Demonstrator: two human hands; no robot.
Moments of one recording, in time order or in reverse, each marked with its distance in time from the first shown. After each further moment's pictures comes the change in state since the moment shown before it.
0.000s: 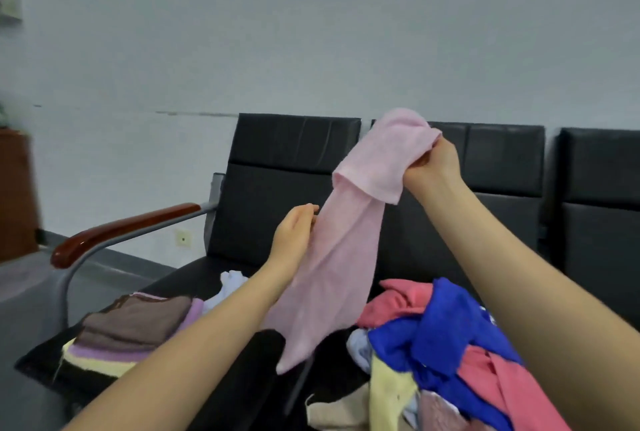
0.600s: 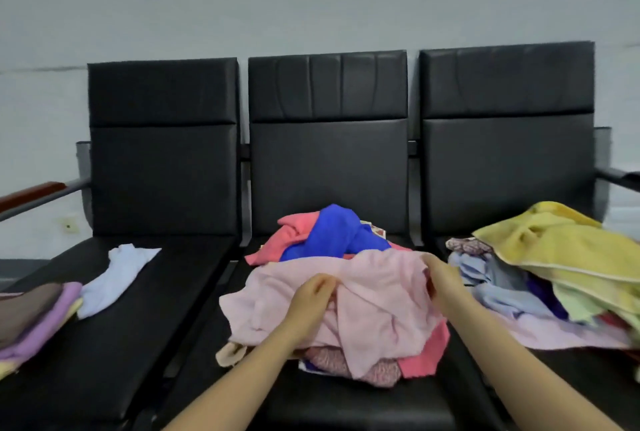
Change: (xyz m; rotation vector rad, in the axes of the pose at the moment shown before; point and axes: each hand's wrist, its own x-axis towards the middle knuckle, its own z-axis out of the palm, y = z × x) left_hand -0.149 -0.146 0.197 0.159 -0.472 -0.258; right_hand -0.107 -0.114 -0.369 -0.921 0.780 -0.043
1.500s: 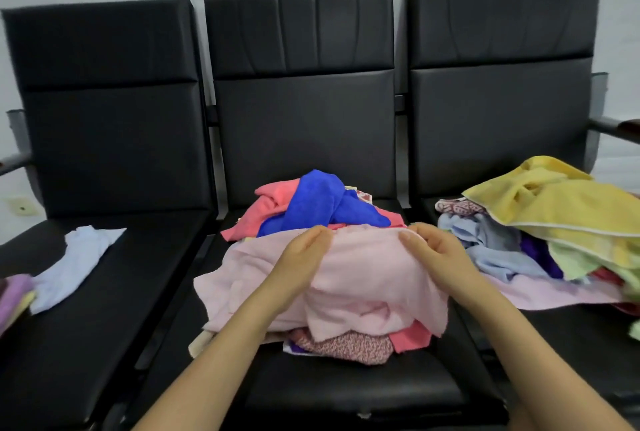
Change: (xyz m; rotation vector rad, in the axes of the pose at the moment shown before) left_hand 0.003 0.043 -0.002 -0.026 -0.186 0.218; right_hand -0.042 0.000 -0.026 -0.450 -0.372 -0.708
